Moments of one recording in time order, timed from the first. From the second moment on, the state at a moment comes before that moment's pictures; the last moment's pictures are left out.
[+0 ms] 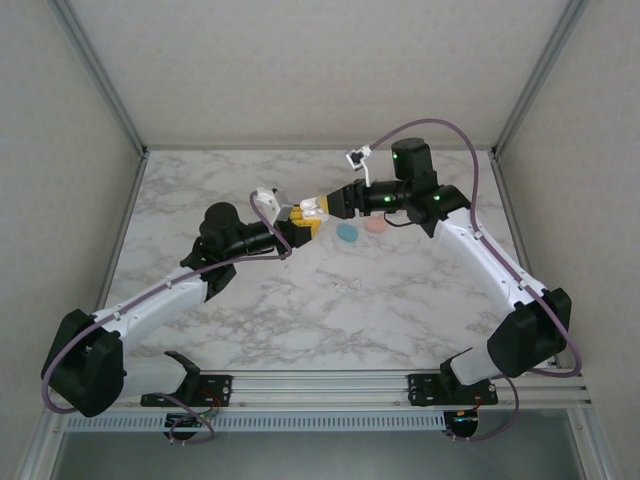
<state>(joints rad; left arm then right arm) -0.58 1.25 0.75 0.50 0.69 -0.12 0.48 1.47 1.39 -0.45 -0.83 0.23</state>
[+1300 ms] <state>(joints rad) -0.58 1.06 0.60 0.49 0.40 -0.07 0.51 1.68 1.27 -0.96 -0.21 0.42</state>
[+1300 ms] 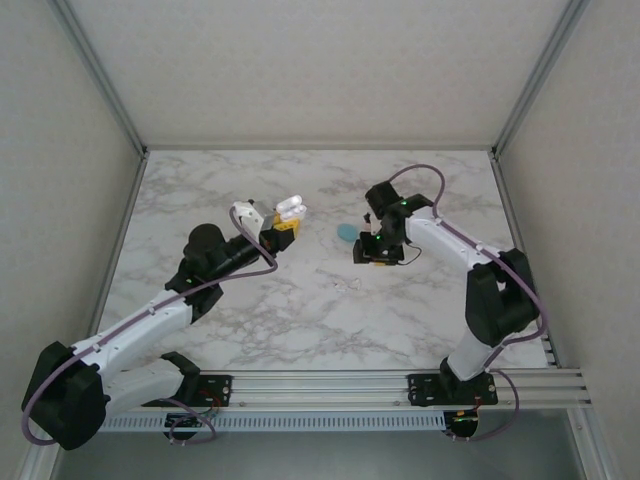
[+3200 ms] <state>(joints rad) -0.58 1.01 0.57 0.47 0.35 -0.03 0.65 2.03 1.42 -1.05 -0.08 0.39</state>
